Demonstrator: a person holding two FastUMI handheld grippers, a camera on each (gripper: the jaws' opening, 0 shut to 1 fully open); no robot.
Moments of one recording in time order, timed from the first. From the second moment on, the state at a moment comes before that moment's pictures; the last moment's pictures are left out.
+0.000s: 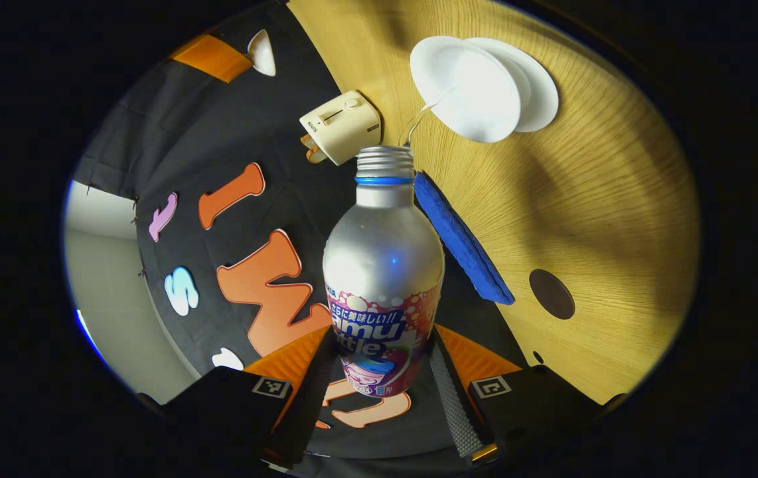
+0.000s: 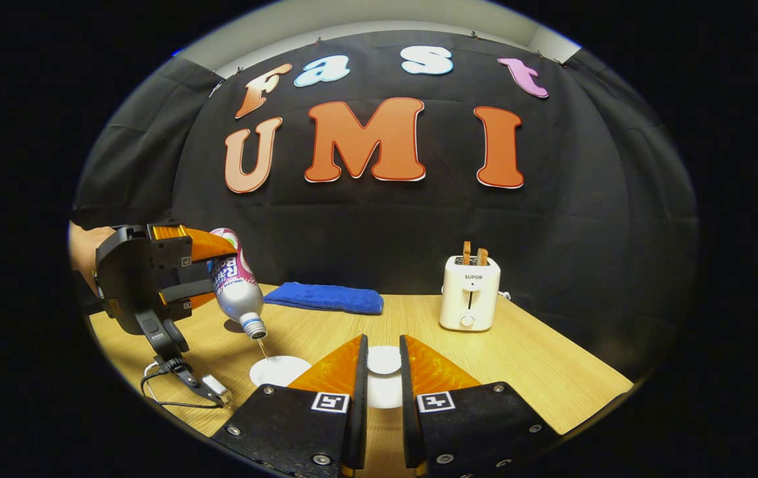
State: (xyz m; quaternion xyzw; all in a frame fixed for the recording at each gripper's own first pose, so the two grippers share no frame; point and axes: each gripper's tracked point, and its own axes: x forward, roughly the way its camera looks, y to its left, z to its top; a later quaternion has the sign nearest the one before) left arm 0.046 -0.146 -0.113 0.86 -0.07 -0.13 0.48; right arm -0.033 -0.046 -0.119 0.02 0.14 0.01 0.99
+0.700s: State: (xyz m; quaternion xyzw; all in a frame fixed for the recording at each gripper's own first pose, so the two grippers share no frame) left arm 0.042 -0.156 -0.115 0.86 -0.10 -0.13 0.49; right arm -0.031 -0.034 -0.124 0.02 0.14 0.02 0.99
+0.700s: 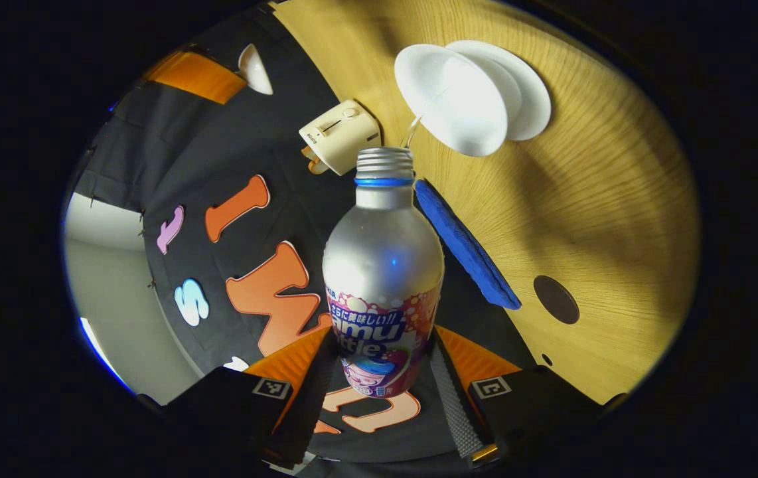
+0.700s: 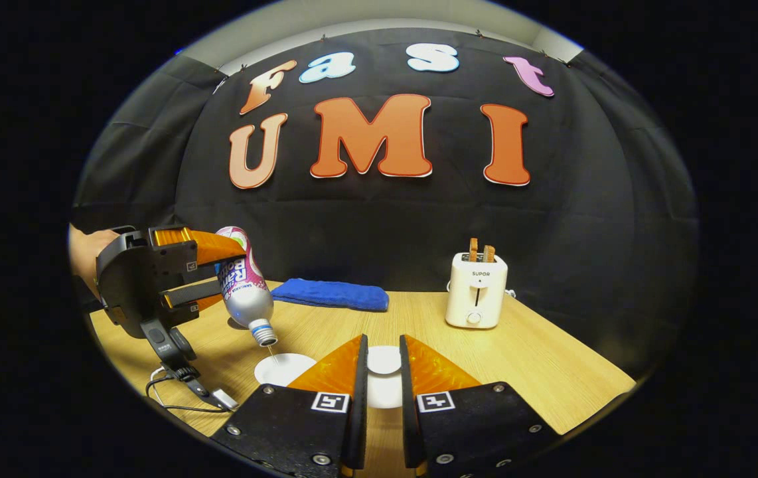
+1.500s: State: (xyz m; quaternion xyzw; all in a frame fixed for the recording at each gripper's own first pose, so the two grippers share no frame) left arm 0.026 -0.145 -0.045 0.73 -0.19 -0.07 0.65; right arm -0.020 -0.008 -0.129 0.03 0.16 0.05 0.99
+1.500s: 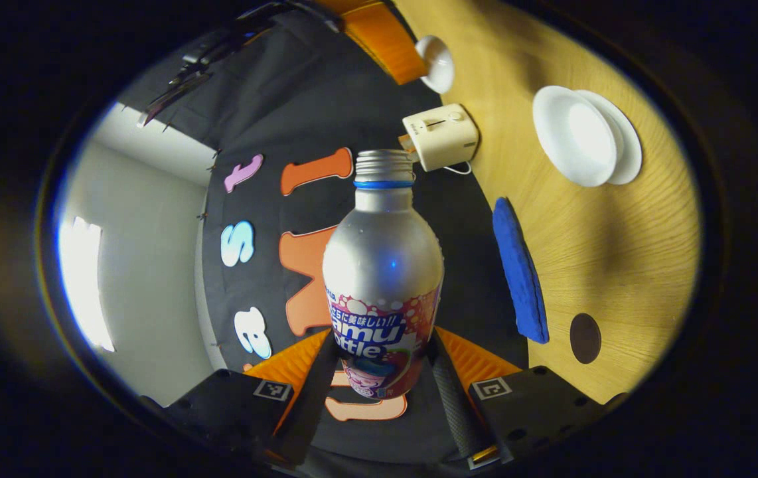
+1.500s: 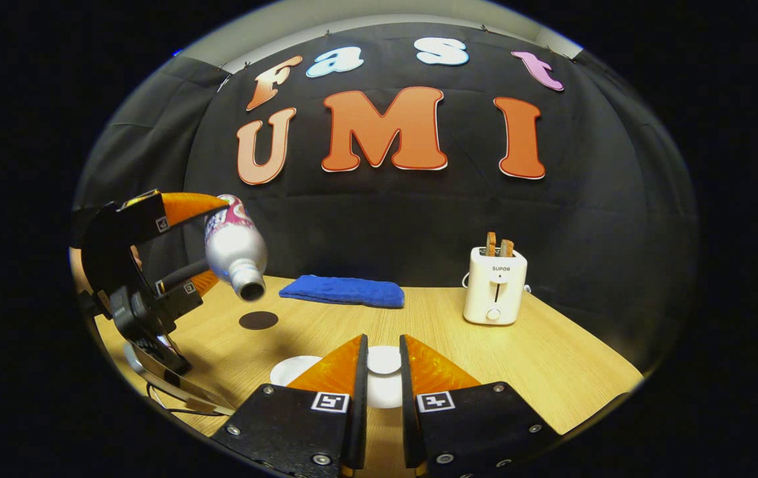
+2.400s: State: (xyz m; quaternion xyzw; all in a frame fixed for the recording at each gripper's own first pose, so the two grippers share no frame) left arm 0.065 -0.027 -0.030 0.32 -0.11 0.05 0.94; right arm 0.004 0.037 -0.116 0.00 0.15 0.08 0.99
